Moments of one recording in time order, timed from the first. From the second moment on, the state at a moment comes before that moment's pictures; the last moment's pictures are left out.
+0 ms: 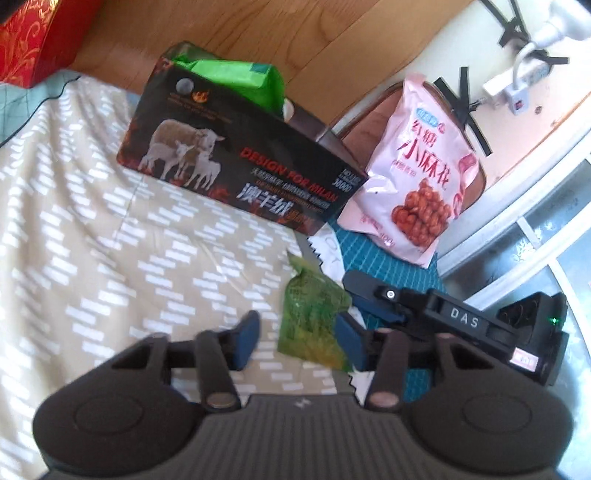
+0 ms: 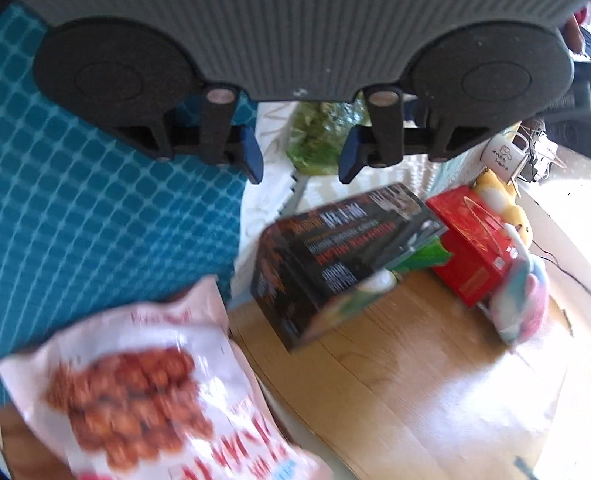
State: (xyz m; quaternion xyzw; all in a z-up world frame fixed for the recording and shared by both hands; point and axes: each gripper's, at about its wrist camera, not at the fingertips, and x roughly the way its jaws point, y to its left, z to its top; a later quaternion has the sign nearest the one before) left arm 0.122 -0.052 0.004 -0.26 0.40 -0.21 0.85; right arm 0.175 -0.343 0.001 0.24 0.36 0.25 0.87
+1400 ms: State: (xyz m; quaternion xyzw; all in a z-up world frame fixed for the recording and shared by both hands) left arm 0.241 -0.002 0.067 -0.25 0.30 -0.13 0.91; right arm 0.291 -0.223 0.068 0.16 0.30 0.27 0.90
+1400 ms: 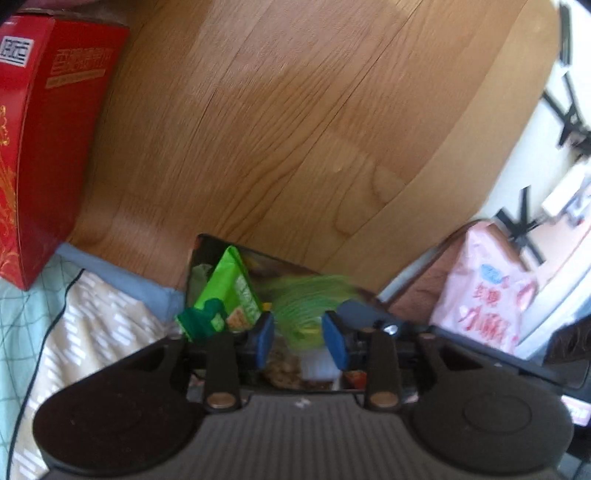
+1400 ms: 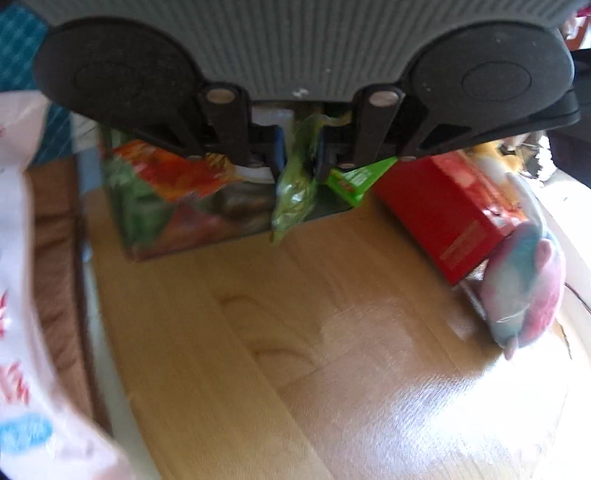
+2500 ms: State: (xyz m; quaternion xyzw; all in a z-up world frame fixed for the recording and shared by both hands) left arm 0.036 -0.061 0.024 0.00 0.27 0.06 0.96; right arm 0.070 -0.283 0.016 0.13 0.24 0.22 0.94
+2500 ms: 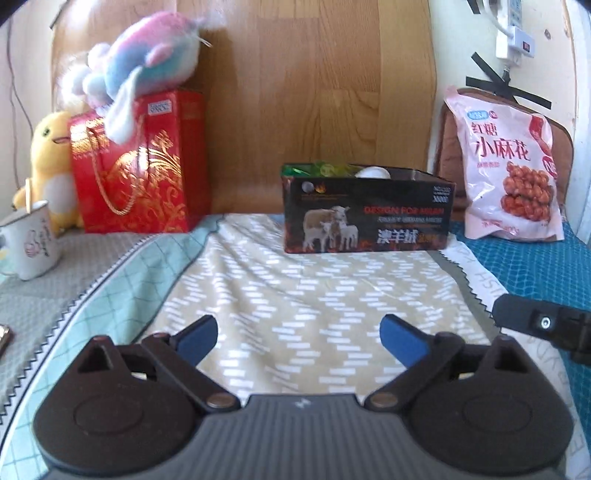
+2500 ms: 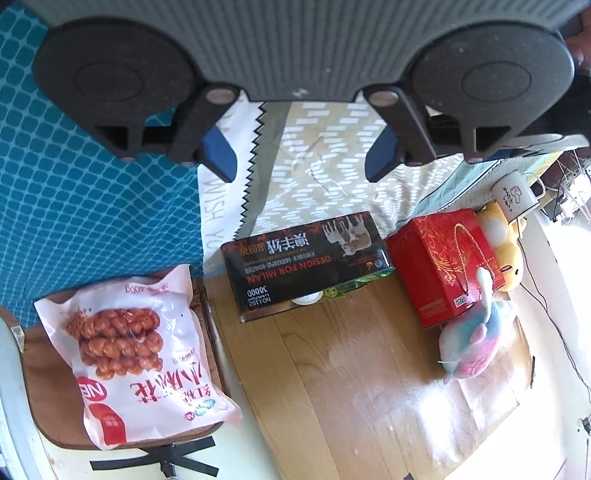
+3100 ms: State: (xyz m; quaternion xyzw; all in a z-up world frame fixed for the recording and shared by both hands) left arm 0.031 -0.058 0.025 -0.01 0.25 0.06 0.97; right arm 0.072 -0.288 0.015 0.14 0.24 0.21 0.94
